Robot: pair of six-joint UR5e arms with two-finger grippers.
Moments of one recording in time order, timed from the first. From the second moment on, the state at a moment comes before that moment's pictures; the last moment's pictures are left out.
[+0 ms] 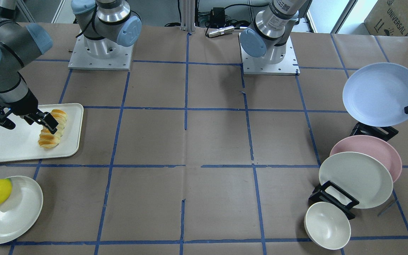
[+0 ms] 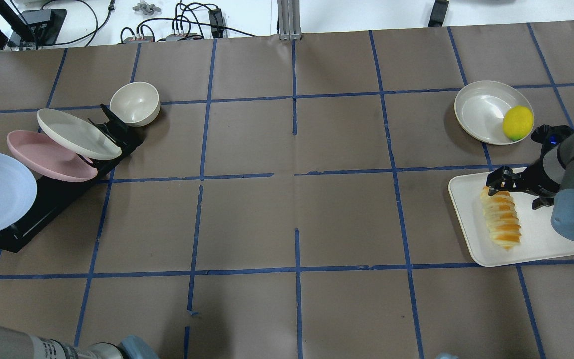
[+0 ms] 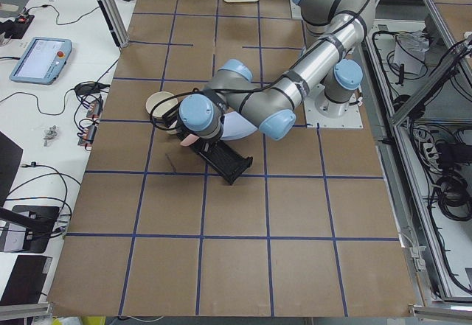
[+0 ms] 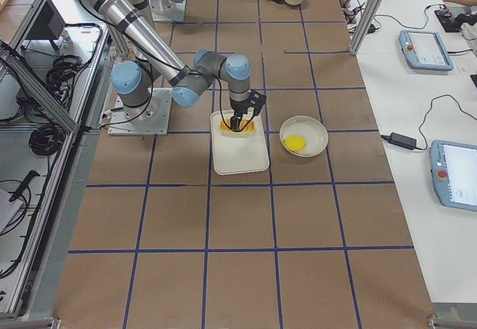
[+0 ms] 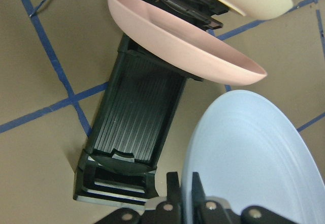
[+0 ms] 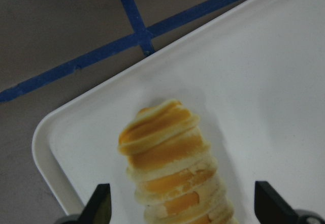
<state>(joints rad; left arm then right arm) -0.79 -1.85 -1.37 -1.80 1.45 1.15 1.04 -1.49 2.26 -2.41 -1.53 -0.14</state>
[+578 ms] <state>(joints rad) -1.18 -1.79 -1.46 -1.76 1.31 0.58 1.04 -1.43 2.31 -2.55 -1.52 -0.15</state>
